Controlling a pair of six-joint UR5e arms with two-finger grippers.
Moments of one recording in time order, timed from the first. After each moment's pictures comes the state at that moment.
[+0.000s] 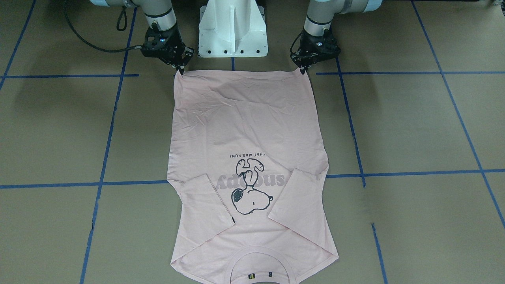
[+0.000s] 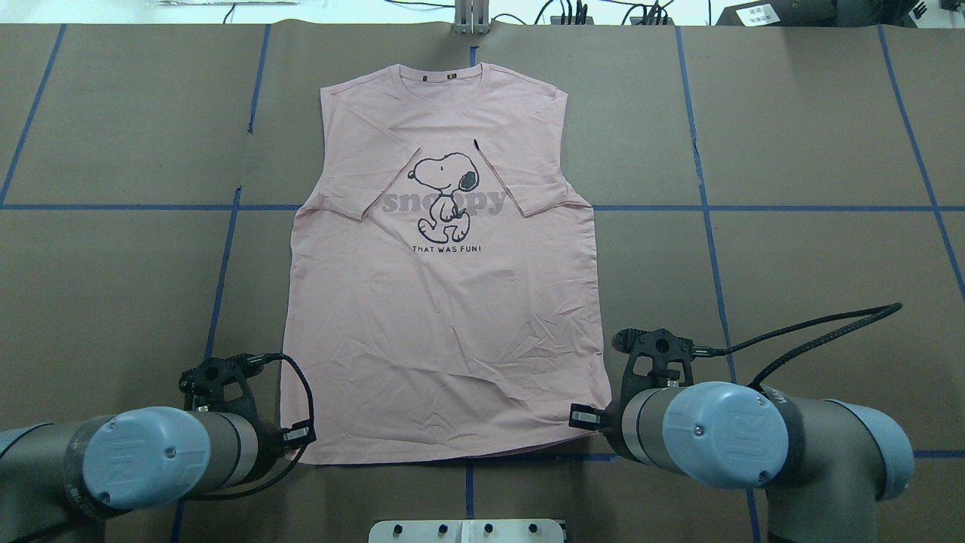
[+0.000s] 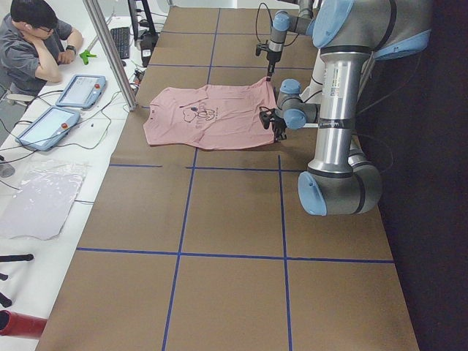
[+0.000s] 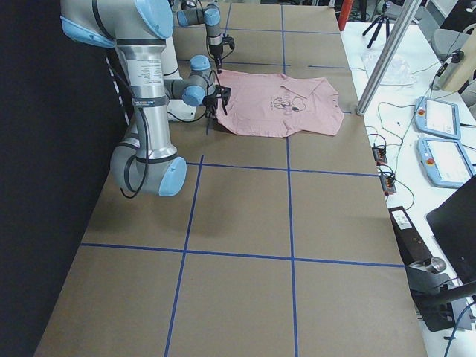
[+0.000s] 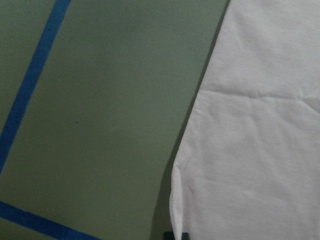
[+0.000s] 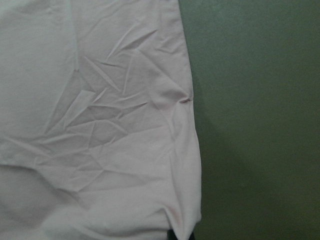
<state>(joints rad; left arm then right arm) -0.19 -1.68 -2.13 -1.74 -1.62 -1.75 0.21 -1.36 2.15 -1.49 1.61 1.61</state>
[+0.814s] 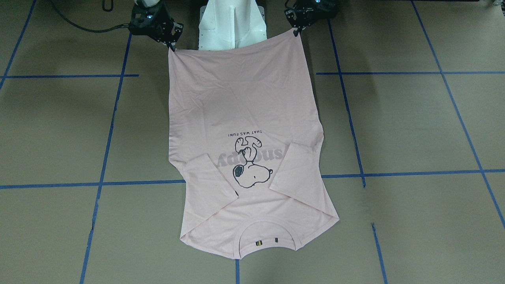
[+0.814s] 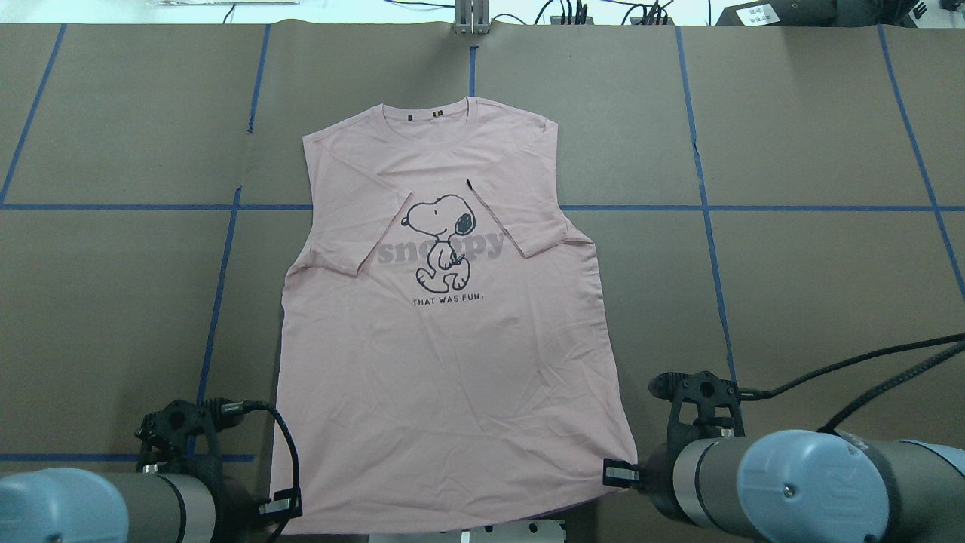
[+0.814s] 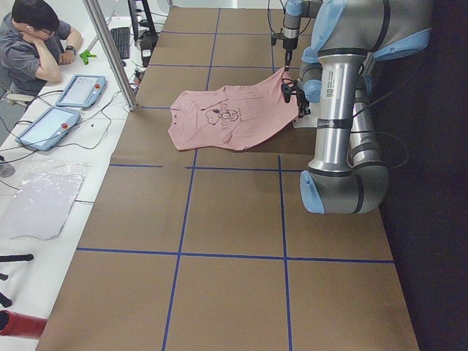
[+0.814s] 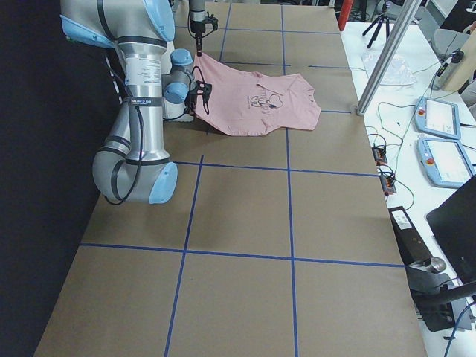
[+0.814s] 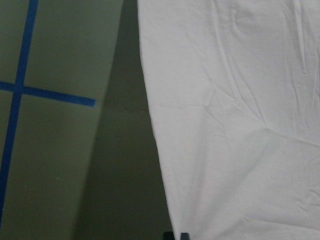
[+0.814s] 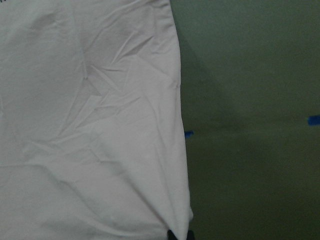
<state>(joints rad) -0.03 -1.67 -2.47 -1.48 -1.63 -1.72 0.04 -1.53 2.36 -1.50 1.63 1.70</state>
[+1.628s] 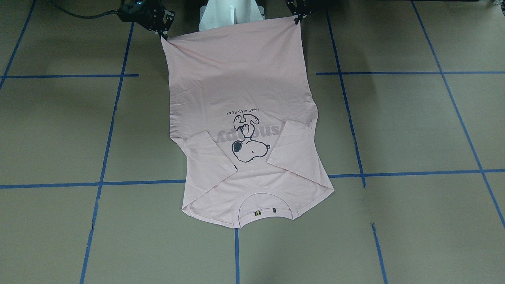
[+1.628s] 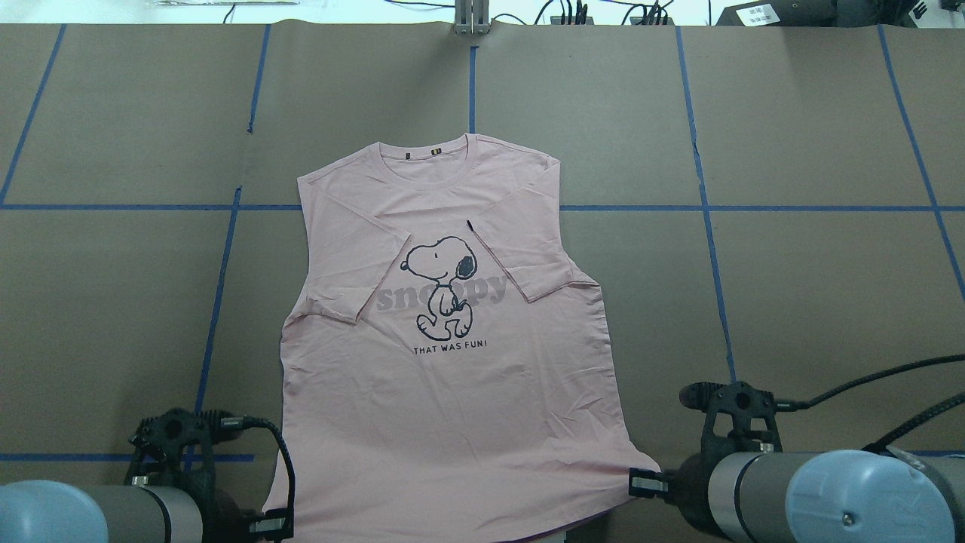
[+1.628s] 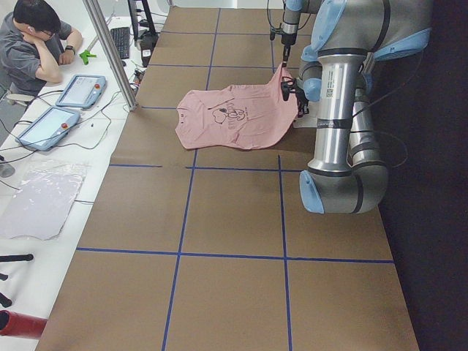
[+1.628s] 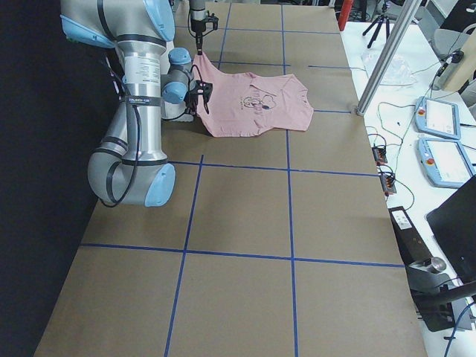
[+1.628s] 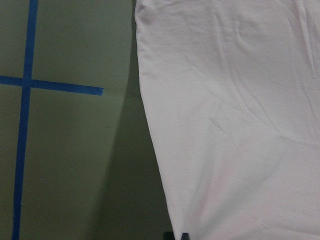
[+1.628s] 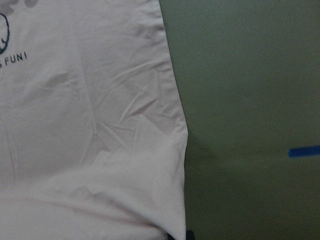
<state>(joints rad) -0.09 -1.70 -2.46 -1.46 -1.63 -1.62 0.13 -1.53 2.37 -1.50 1.59 1.62</state>
